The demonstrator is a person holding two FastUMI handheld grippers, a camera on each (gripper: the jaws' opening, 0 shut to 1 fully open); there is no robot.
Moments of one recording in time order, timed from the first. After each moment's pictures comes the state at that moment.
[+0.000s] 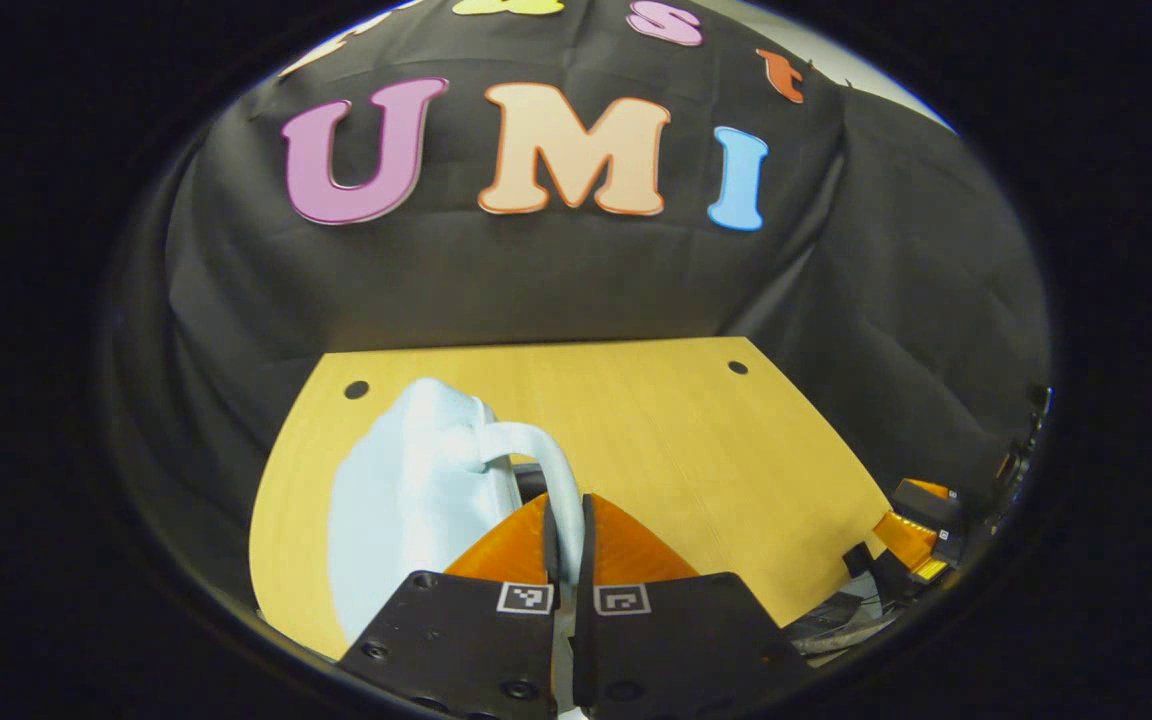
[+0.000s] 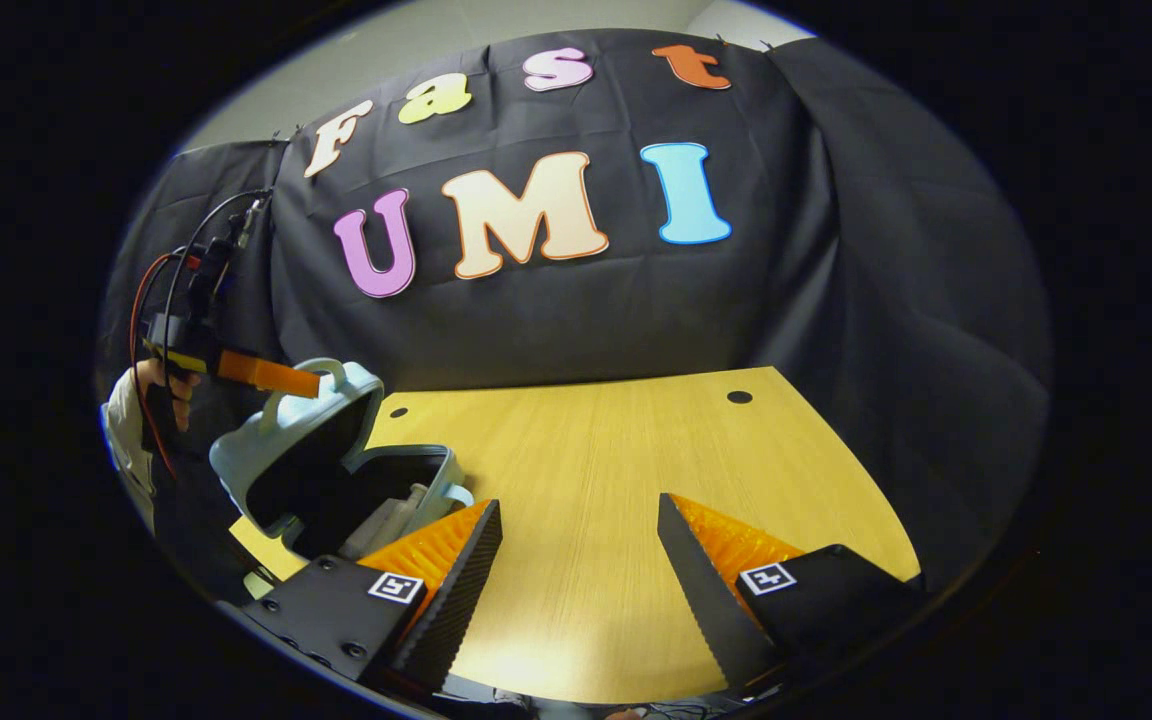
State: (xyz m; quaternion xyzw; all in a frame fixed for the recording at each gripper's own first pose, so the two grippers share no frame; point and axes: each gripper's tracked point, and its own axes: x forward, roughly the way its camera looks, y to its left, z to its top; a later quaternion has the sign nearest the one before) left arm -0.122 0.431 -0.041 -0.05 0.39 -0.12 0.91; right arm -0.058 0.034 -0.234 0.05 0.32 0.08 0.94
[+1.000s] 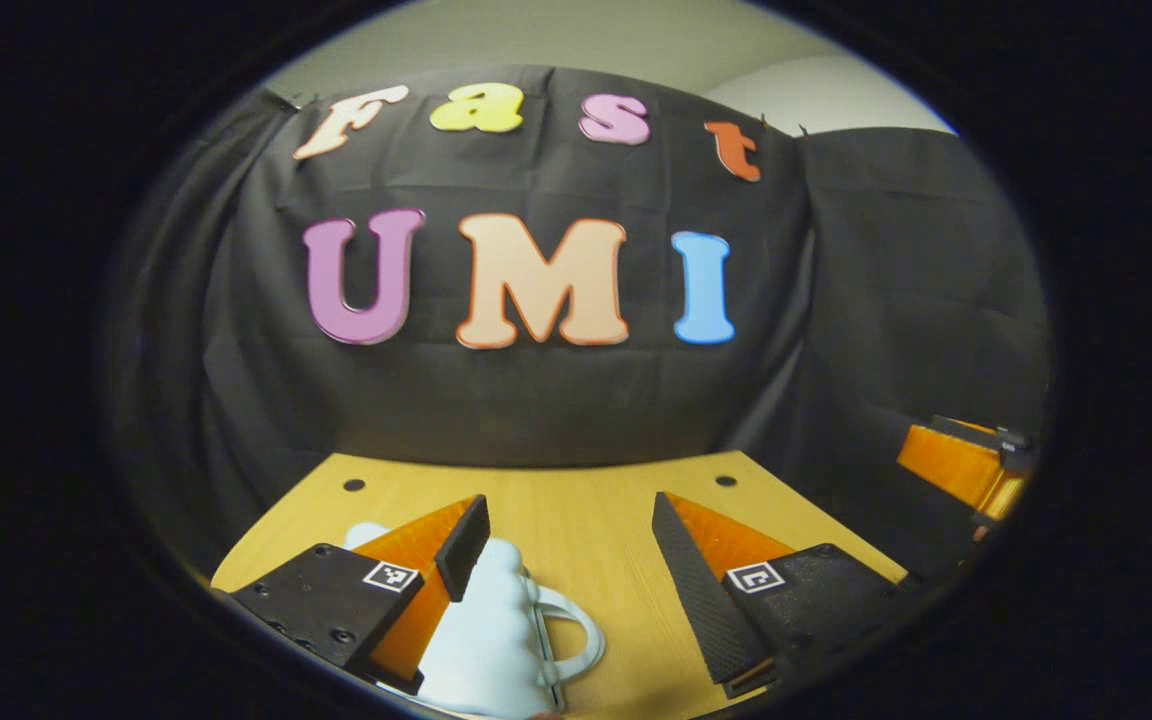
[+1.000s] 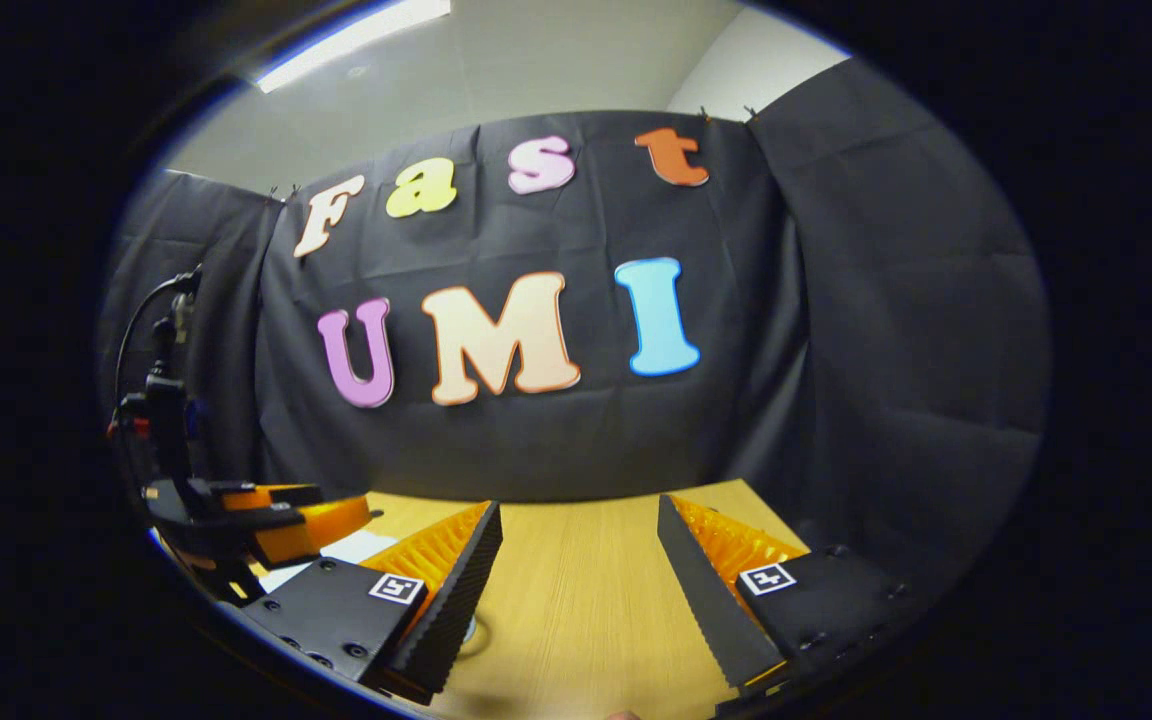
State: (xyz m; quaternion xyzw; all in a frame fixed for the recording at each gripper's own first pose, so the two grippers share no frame) left arm -0.106 0.349 0.048 -0.03 0.13 -0.04 0.99; right arm 0.027 -0.001 -0.095 0.07 0.13 0.04 0.99
